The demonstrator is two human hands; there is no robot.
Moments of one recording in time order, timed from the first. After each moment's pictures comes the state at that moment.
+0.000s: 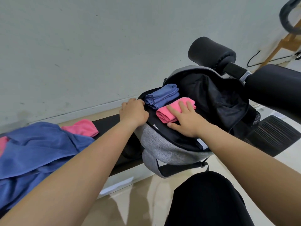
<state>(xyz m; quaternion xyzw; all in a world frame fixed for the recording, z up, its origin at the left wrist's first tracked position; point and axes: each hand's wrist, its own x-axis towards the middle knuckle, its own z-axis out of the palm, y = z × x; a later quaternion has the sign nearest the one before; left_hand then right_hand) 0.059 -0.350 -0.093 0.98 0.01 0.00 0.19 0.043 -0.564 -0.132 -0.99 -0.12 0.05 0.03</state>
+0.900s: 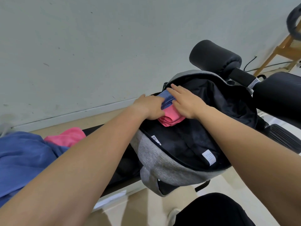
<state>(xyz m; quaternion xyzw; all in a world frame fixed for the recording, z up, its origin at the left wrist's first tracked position) 0.131 -0.386 -0.077 0.97 -0.24 -0.05 0.01 0.138 -0.568 -0.103 -0.98 -0.15 -0.03 0.09</state>
